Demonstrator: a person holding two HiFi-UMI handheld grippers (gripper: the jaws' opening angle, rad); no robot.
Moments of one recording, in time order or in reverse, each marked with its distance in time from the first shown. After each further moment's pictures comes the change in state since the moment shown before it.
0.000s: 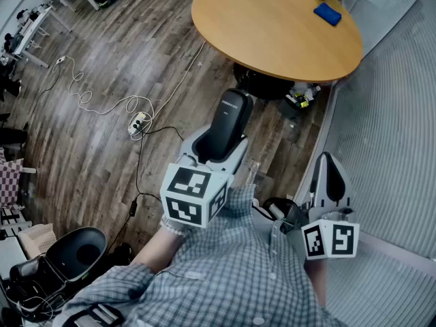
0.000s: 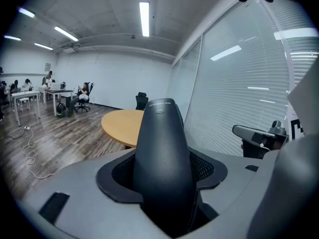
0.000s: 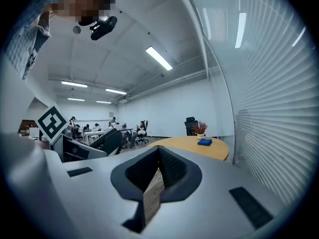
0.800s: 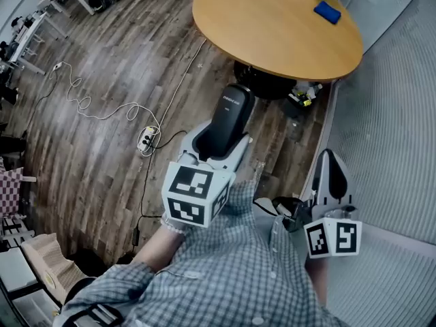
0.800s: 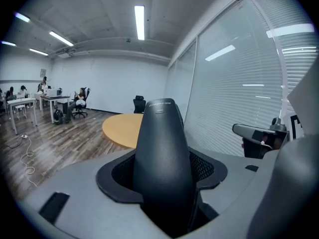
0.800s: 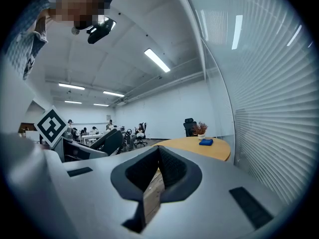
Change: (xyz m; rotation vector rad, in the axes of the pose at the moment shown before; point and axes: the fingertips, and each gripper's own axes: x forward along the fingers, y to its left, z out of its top) left arm -0.014 0.036 0.007 0.061 -0.034 -0.017; right arm 0.011 0.038 -0.001 0.025 -0.027 -0.025
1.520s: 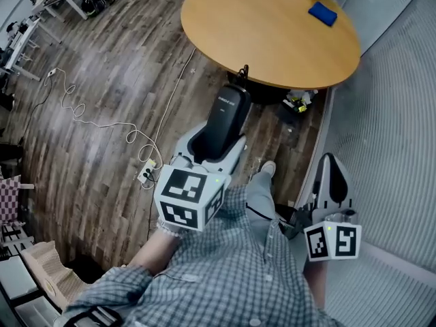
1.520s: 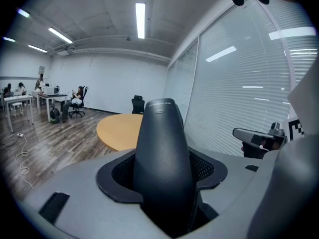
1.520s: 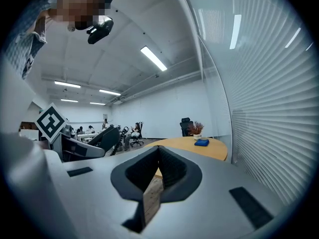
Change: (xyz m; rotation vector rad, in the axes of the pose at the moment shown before) left arm 0.059 0.003 0.018 -0.012 -0.009 -0.016; right arm 0.039 -0.050 -0.009 0.001 0.007 -0.034
